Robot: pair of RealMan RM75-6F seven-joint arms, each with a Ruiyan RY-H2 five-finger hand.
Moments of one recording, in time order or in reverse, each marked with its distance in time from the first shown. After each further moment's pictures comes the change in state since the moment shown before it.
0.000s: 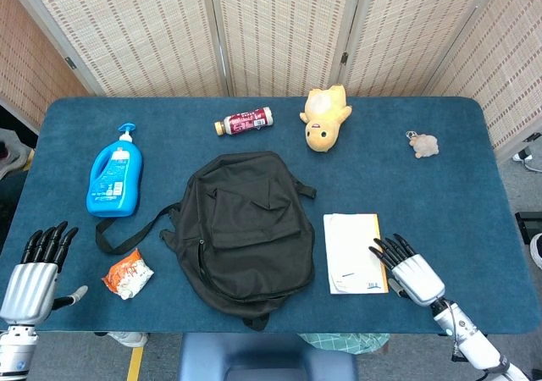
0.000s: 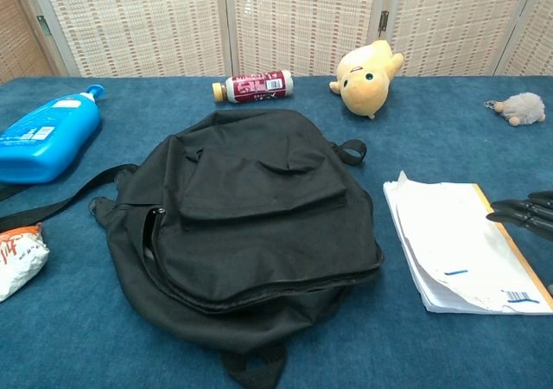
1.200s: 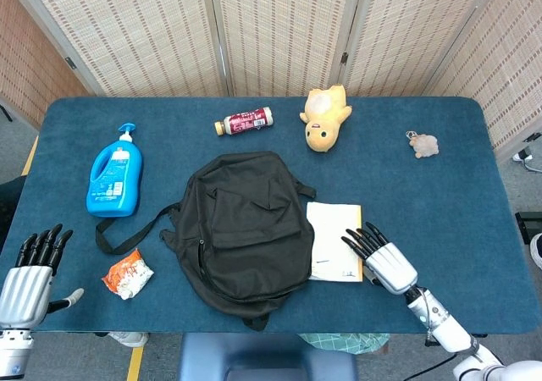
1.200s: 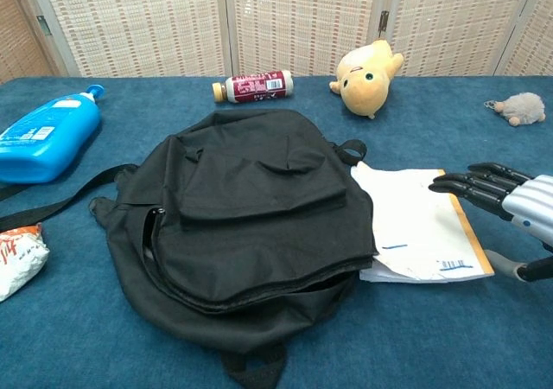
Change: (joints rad) left arm 0.018 0.004 0.006 0.016 0.004 0.016 -0.035; right arm 0.100 -0.062 0.044 -0.055 -0.005 0.024 -0.026
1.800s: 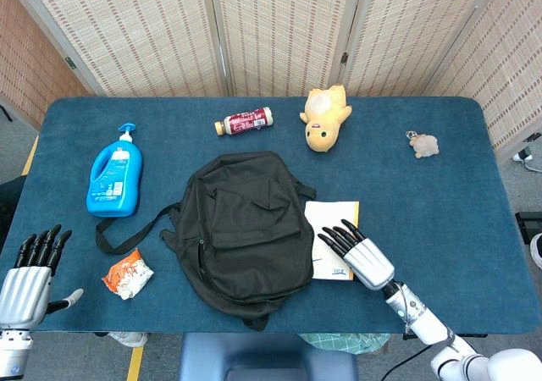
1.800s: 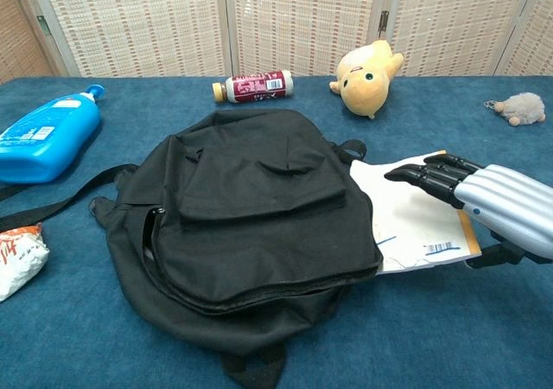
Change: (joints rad) left arm 0.005 0.000 0.001 0.005 0.000 0.001 -0.012; right arm 0.064 -0.025 0.023 -0.102 0.003 -0.018 -0.037
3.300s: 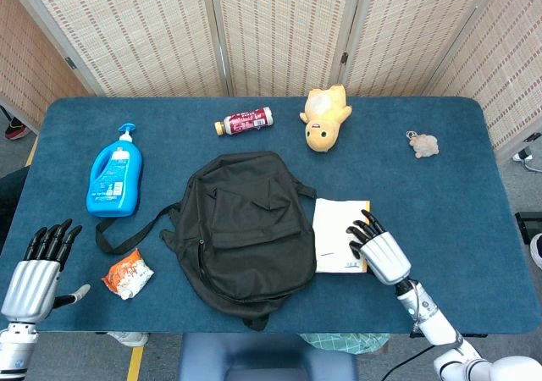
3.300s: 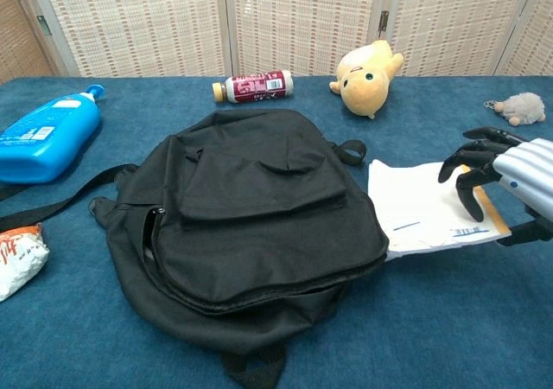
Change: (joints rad) left arm -0.043 0.023 -0.010 -0.019 0.032 -0.039 -0.004; right arm -0.049 -0.027 0.047 0.096 0.054 0.112 -0.016
